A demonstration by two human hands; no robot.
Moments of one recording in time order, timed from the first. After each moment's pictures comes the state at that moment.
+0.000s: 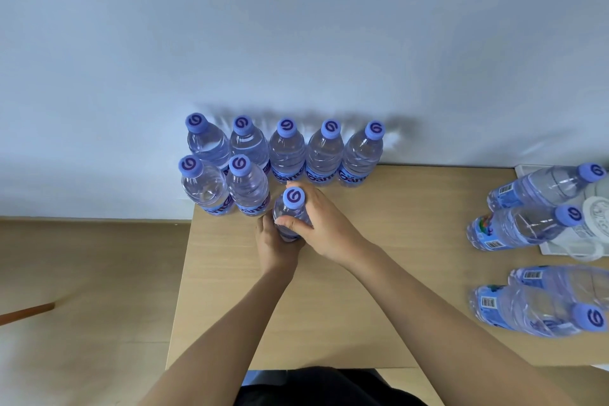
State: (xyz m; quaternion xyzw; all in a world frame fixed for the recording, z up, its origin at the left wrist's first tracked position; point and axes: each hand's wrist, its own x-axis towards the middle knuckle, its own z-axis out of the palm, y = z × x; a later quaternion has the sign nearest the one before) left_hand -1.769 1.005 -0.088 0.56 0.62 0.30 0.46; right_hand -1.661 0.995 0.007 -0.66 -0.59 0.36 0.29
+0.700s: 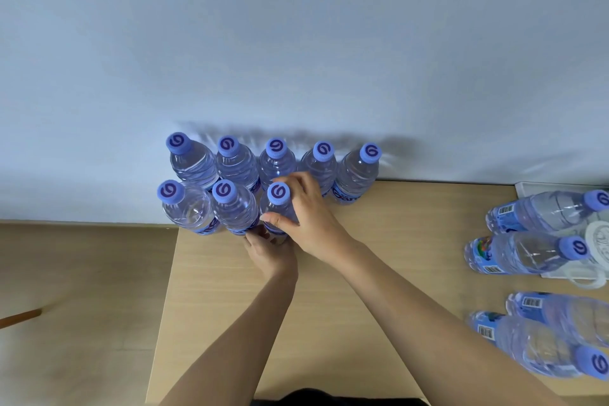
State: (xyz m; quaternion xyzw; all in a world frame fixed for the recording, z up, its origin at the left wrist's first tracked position) left_hand -1.725 1.032 -0.075 0.35 0.75 0.35 0.44; right_hand -1.644 1.039 0.009 -0.66 -0.62 0.32 0.28
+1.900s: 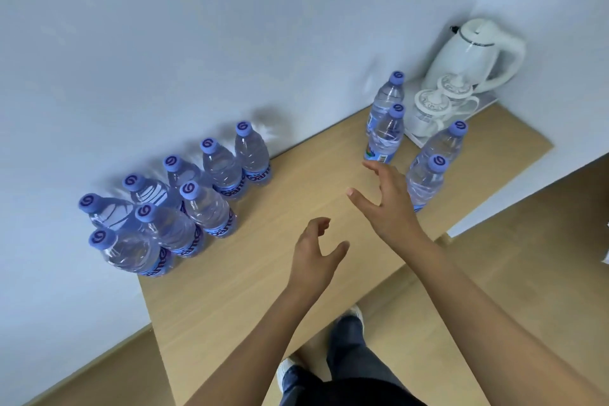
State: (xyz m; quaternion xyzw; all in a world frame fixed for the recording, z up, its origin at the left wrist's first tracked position) left_hand -1.725 0.887 0.001 0.77 0.30 0.07 0.55; right_hand -1.599 0.793 0.052 -0.84 -0.24 0.12 0.48
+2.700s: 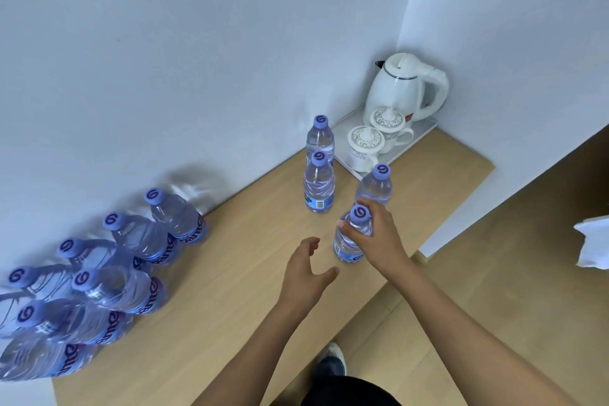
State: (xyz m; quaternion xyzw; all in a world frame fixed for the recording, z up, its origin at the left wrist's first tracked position) left_hand -1.592 0.837 -0.015 0.79 0.28 -0.01 0.54; right_hand -1.474 0.713 0.004 -0.82 -0.14 0.17 0.52
